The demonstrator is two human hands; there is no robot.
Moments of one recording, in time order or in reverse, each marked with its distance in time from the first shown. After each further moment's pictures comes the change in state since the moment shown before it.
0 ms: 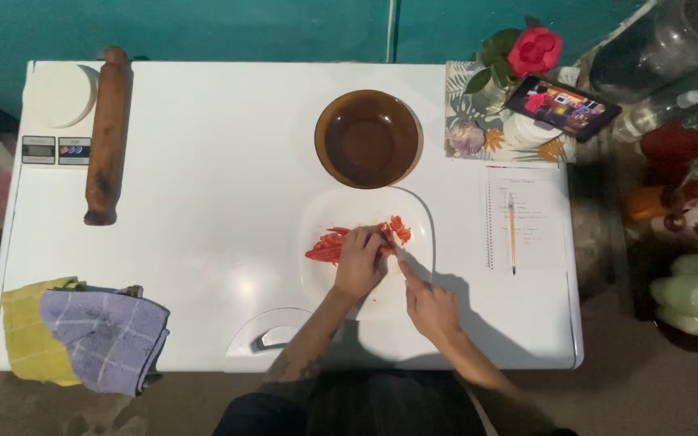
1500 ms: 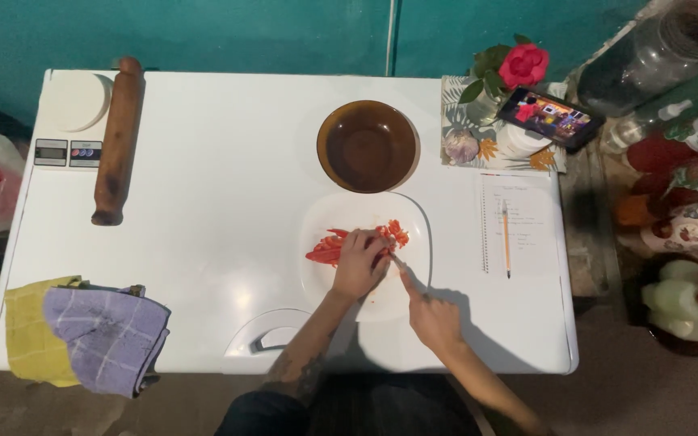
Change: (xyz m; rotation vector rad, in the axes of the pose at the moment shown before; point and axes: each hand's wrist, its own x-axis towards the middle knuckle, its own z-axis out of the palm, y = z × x) left_hand -0.003 0.004 -0.006 -0.040 -0.023 0.004; right_hand -0.021 0.012 0.010 -0.242 -0.023 -0.068
